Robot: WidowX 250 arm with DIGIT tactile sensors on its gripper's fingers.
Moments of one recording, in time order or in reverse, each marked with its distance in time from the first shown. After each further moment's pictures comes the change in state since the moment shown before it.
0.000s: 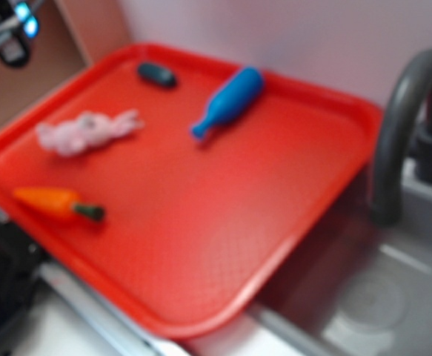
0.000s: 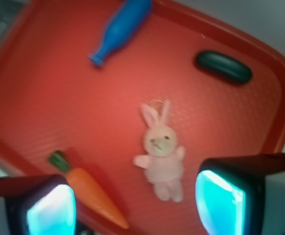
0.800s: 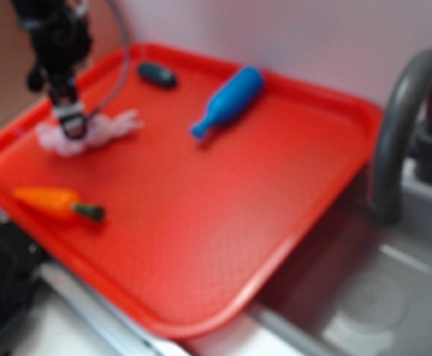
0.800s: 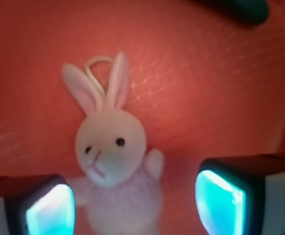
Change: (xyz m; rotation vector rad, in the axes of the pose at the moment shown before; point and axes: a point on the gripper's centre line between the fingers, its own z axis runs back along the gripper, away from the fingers) arm 0.000 0.024 -0.101 0.099 0.193 0.065
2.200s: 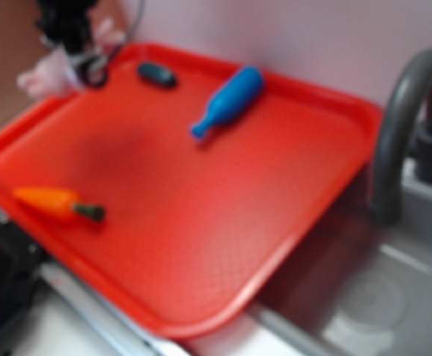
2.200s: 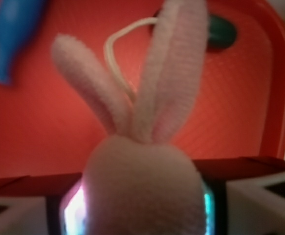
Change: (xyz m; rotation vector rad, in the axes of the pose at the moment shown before) arm 0.018 -0.010 0.087 -0.053 -0.127 0.416
